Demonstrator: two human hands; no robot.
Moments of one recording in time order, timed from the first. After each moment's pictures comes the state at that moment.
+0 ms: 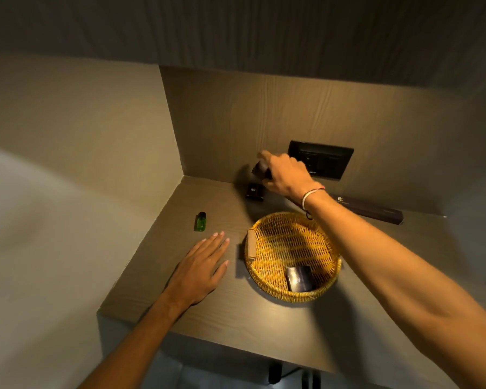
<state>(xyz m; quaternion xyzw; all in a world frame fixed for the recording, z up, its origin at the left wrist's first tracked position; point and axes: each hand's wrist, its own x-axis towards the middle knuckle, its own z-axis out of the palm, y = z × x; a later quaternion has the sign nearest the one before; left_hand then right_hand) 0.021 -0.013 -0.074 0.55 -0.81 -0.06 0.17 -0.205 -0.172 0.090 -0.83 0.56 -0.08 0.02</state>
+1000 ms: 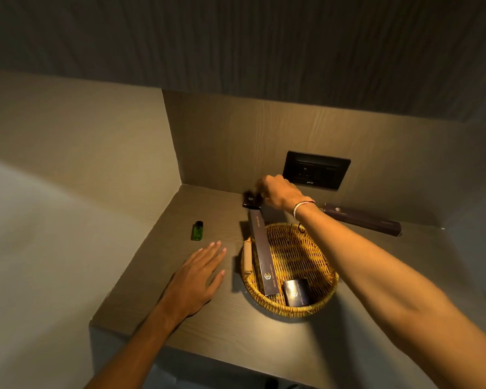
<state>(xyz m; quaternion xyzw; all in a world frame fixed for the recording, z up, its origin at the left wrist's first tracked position) 0.024 -0.015 -0.075 0.56 -0.80 -0.08 0.19 -0.198 -0.198 0.056 -0.80 0.58 -0.04 0.15</state>
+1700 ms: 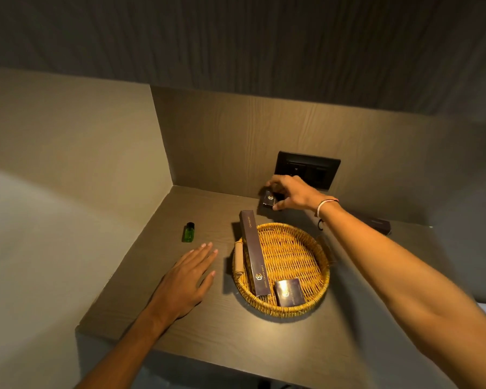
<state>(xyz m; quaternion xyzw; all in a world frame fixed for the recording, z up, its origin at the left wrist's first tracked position) 0.024 -0.017 -0.081 0.56 -0.80 -0.08 0.20 -0.265 -0.201 0.057 -0.80 0.53 -0.10 0.25</state>
